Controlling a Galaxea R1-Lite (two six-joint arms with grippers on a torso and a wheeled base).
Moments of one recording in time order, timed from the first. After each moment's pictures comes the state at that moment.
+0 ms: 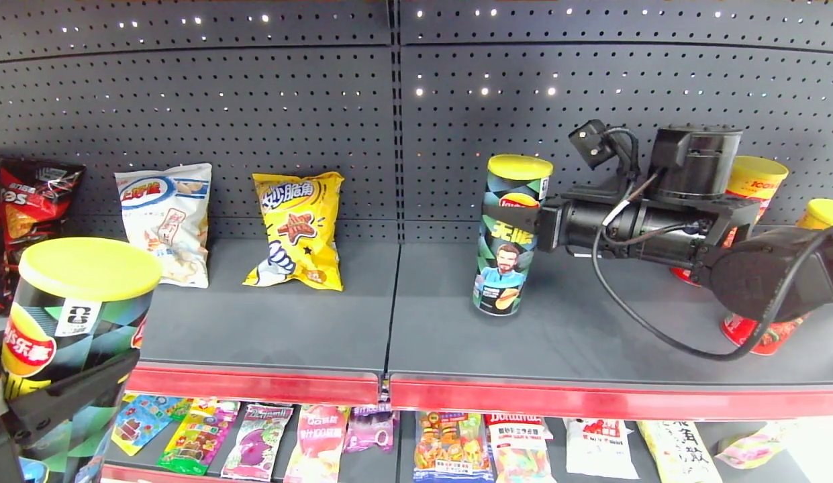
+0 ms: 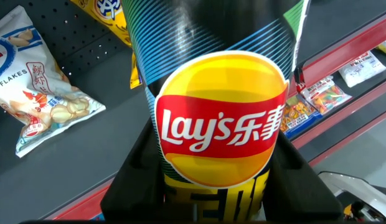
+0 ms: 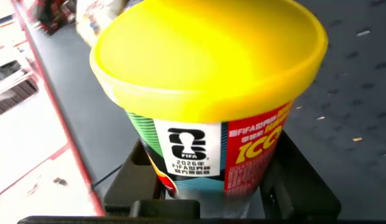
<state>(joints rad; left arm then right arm) -0.10 0.85 -0.55 -0.02 -0.33 0.39 0.39 1.82 -1.05 -0.63 0.46 0.03</state>
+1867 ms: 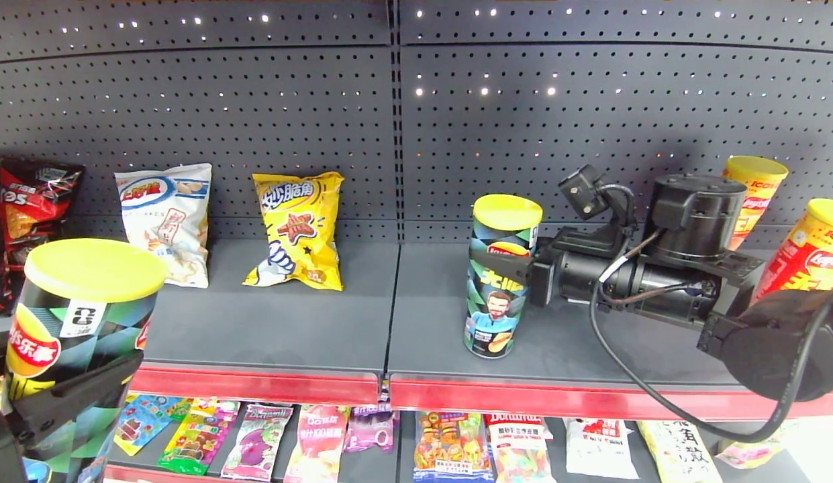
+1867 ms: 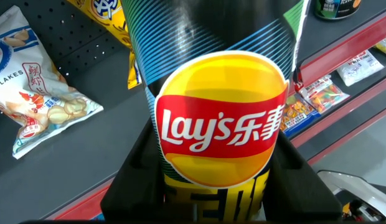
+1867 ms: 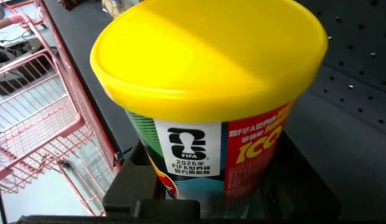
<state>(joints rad) -0.10 0.86 -0.55 -0.02 -0.33 0.39 0.49 1.78 -0.80 -0.83 0.42 -0.01</state>
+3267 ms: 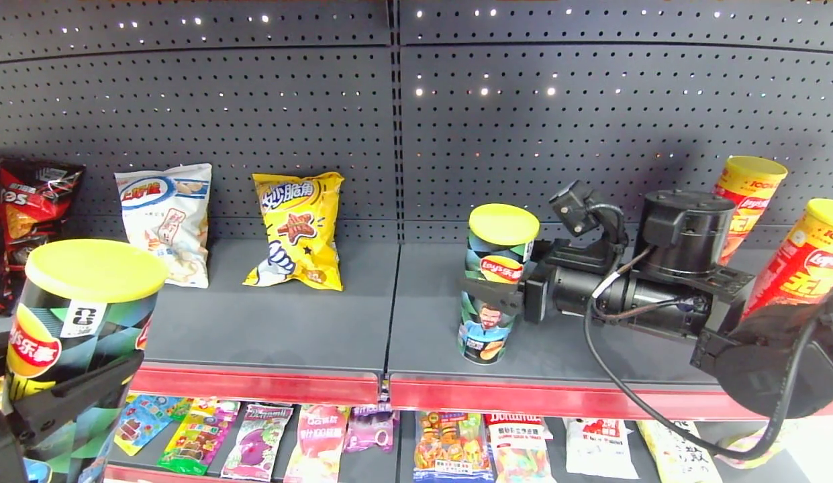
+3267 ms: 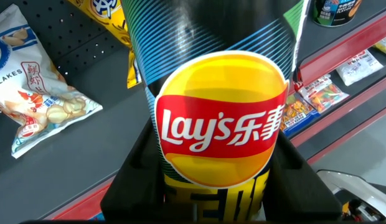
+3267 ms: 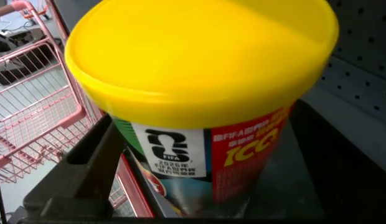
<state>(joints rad) -0.10 0.86 -0.55 -0.02 -0.33 0.39 0.51 1.80 -0.76 -0.88 0.41 -0.04</state>
